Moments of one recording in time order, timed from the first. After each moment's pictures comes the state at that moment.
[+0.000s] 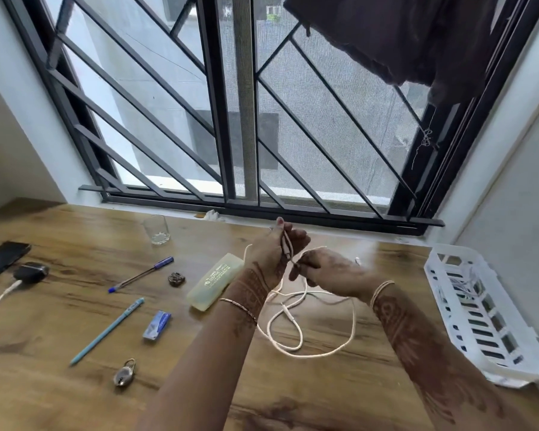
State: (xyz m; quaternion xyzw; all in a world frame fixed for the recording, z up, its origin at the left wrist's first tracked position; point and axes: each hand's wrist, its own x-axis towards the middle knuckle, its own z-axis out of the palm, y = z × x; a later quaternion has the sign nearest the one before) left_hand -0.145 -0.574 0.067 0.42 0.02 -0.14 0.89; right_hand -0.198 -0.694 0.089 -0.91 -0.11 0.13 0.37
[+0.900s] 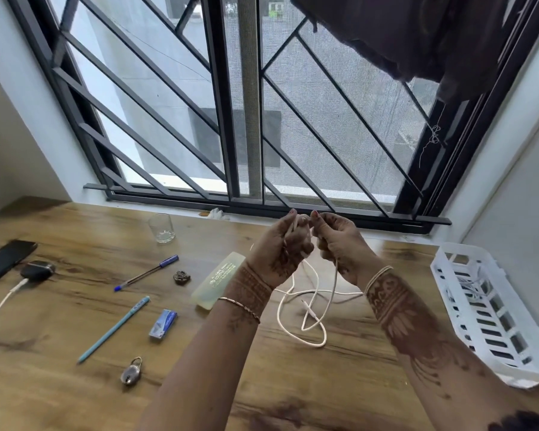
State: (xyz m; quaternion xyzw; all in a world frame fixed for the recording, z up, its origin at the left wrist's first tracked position) left_hand -0.154 -0.560 0.088 0.35 -0.11 -0.29 0.88; right_hand -0.167 -0.693 0.085 -0.64 0.04 -0.01 0.77
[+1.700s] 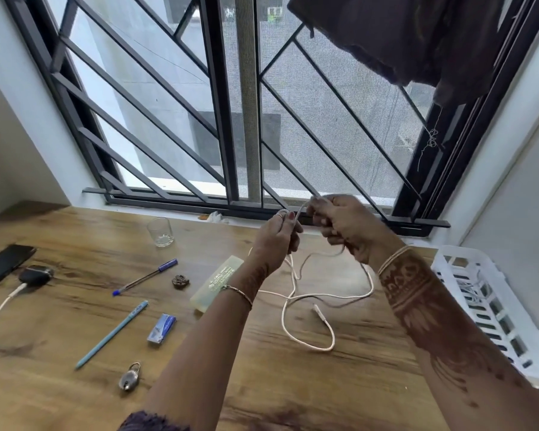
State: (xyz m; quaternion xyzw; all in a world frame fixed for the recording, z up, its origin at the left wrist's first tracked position) left_hand -0.125 -0.561 0.068 0.76 -0.15 0.00 0.63; right_hand -0.182 -0.692 0.154 -0.73 0.02 0.03 0.69
